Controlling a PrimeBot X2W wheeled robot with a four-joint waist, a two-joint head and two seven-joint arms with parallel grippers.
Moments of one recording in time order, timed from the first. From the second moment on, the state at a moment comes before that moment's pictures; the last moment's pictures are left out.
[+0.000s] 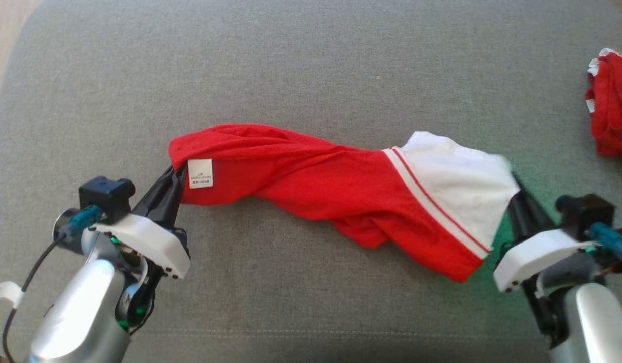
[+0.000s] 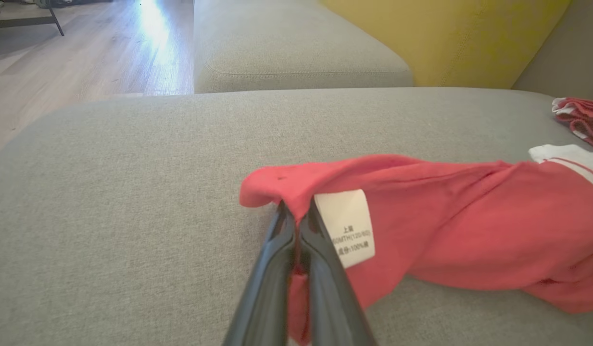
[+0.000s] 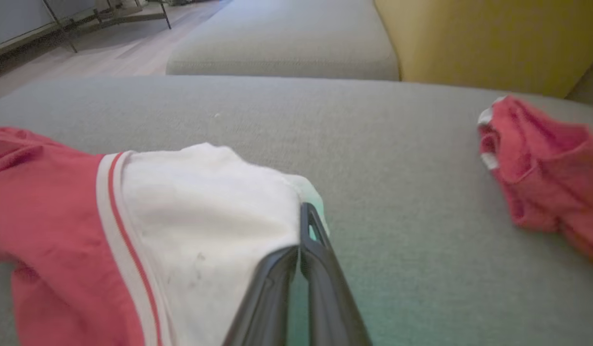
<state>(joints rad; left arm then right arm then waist) -0.33 0.36 -0.47 0.31 -0.50 -0.02 -0.13 -0.09 -0.11 0.02 0.10 0.11 0.13 0.15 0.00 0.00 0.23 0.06</state>
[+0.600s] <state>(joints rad) -0.51 0.45 -0.41 0.09 -0.50 -0.01 -0.03 -0.32 -0.22 -0.08 -0.29 -0.02 0.13 0.04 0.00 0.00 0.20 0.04</state>
